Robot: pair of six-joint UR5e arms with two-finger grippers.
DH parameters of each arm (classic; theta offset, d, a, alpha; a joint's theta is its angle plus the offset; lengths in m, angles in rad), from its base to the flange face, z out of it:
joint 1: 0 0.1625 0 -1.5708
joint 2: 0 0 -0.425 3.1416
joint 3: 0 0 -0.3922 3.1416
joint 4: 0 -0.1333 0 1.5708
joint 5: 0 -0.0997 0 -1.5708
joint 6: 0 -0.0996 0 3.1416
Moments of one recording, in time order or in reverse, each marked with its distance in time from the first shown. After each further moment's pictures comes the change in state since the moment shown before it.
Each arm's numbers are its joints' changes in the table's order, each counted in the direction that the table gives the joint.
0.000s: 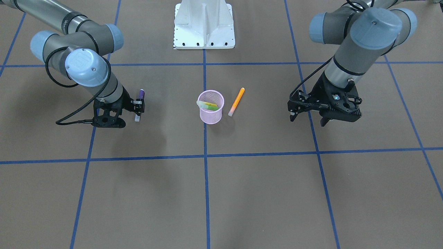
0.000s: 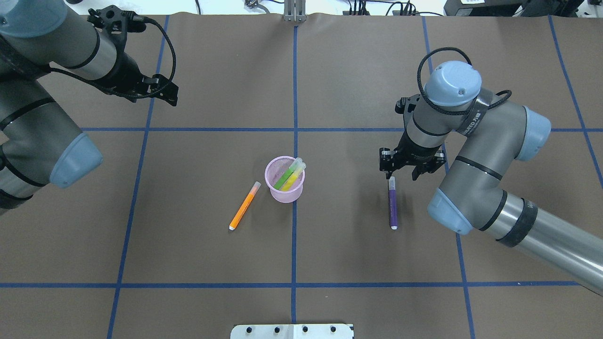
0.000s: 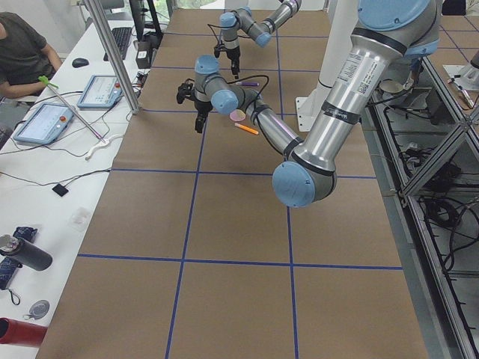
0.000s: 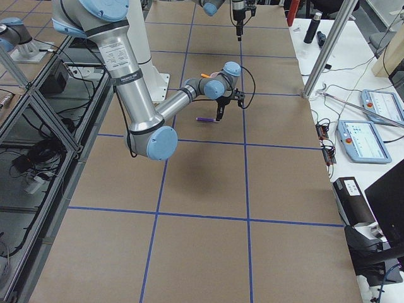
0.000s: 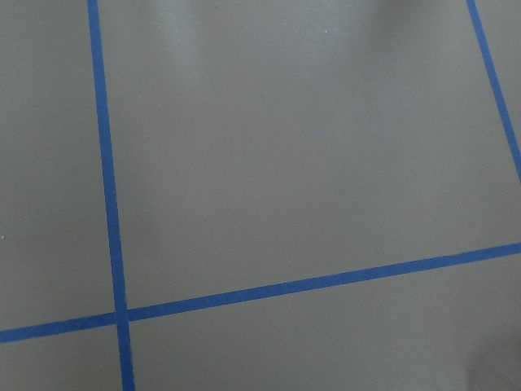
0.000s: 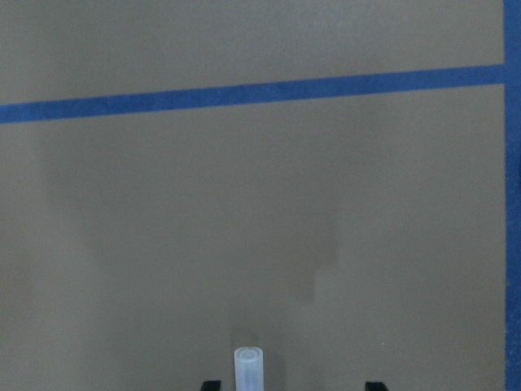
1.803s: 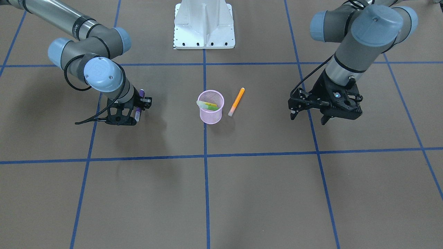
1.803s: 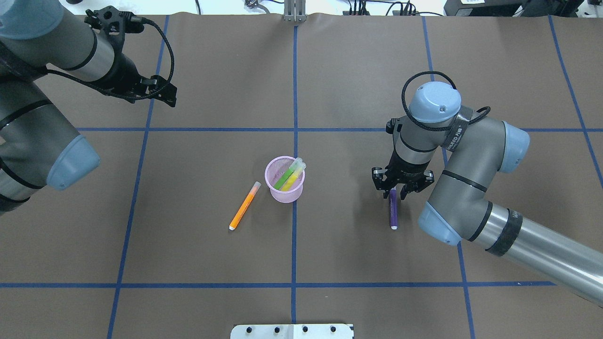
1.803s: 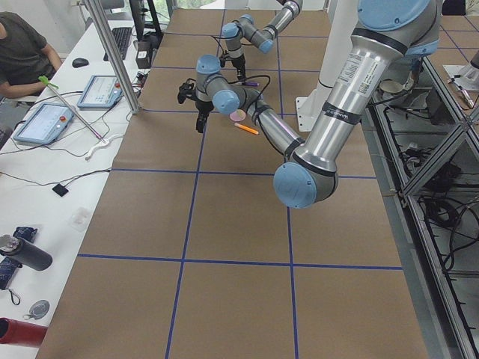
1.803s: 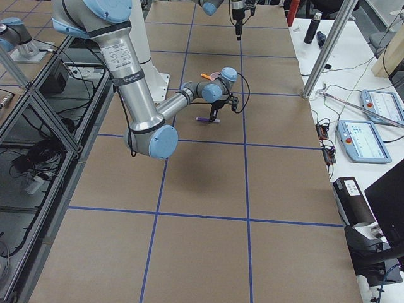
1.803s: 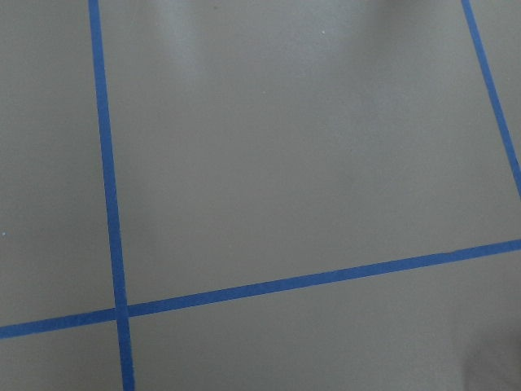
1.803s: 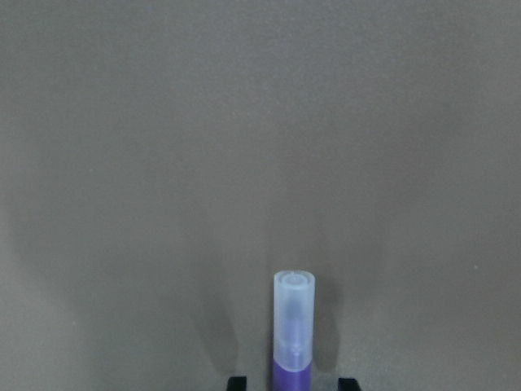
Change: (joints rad) left arm 0.001 -0.009 -0.013 0.000 -0.002 0.000; right arm -0.041 -0.007 -0.051 -0.006 -0.050 -0.042
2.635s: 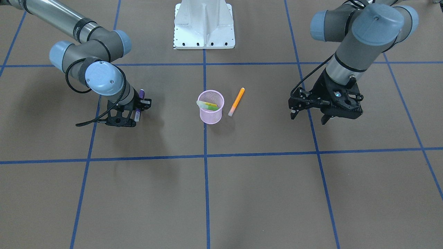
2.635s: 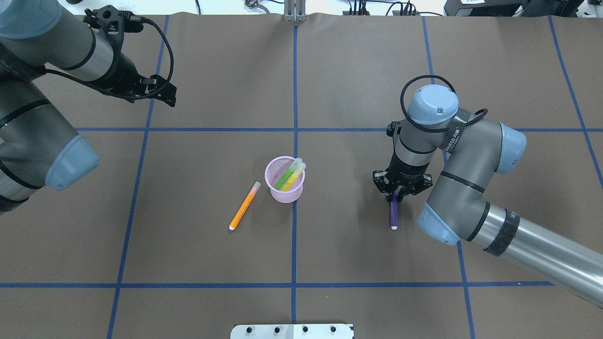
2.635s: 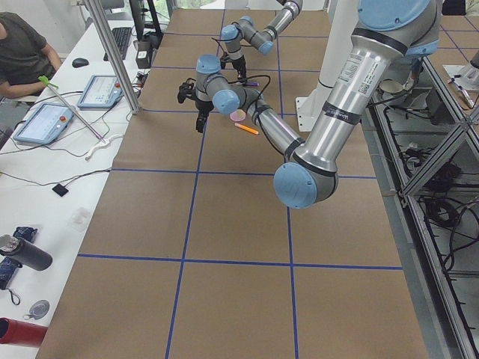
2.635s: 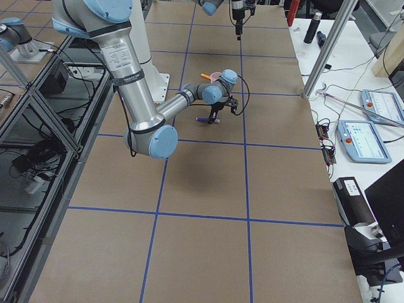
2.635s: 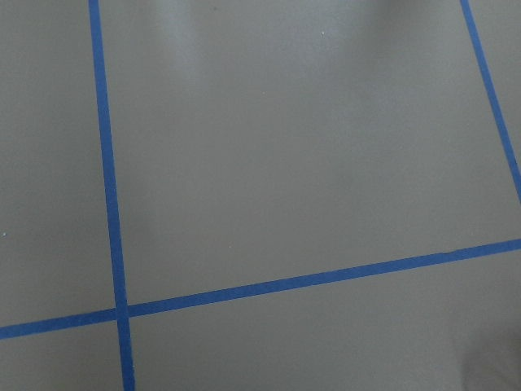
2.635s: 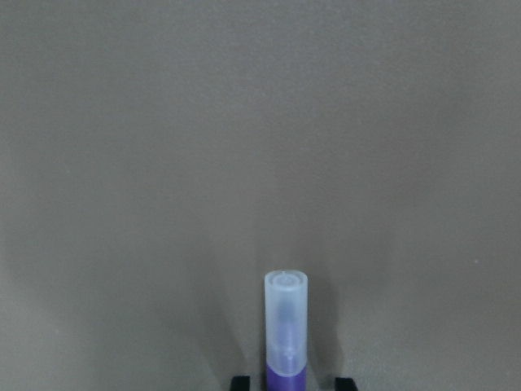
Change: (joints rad) left arm -0.002 -0.001 -0.006 0.000 0.001 -0.001; right arm -0.004 -0.002 -0.025 -0.001 -0.011 -0.002
